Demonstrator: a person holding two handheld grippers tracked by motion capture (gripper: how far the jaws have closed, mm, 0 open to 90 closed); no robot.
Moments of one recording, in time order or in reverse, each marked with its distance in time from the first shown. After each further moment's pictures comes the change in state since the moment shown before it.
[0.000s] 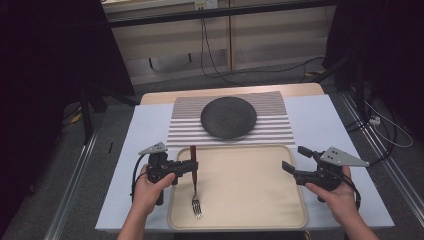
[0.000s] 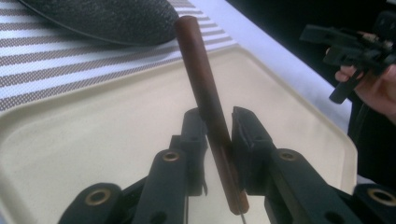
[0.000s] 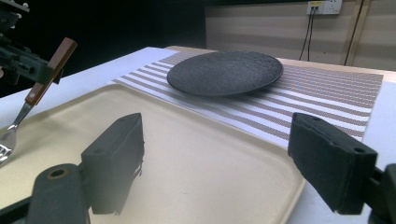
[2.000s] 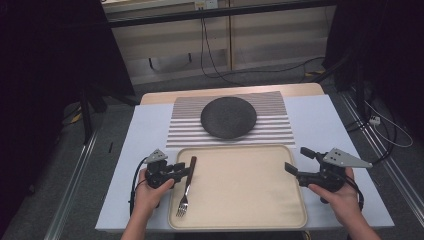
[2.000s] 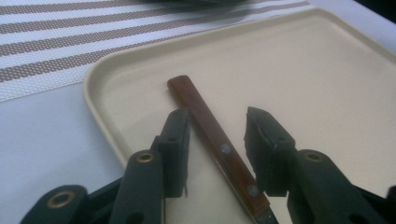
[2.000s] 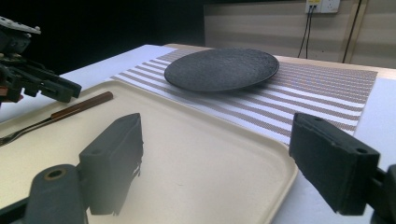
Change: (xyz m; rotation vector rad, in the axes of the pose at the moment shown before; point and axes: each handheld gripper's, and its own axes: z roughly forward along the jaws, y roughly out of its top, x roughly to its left) left arm 0.022 -0.028 0.004 0.017 0.228 0.043; right arm -0.004 -0.003 -0.006 0.005 -0.002 -0.001
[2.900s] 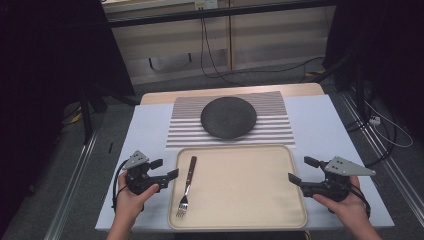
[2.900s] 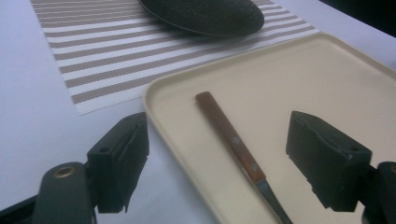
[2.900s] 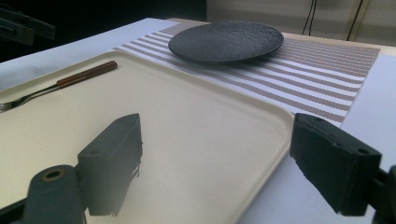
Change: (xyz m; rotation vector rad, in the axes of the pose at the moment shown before) left arm -0.001 0.003 -0.057 -0.073 0.104 0.035; right arm 0.007 -0.010 -0.018 0.091 -0.001 -0.033
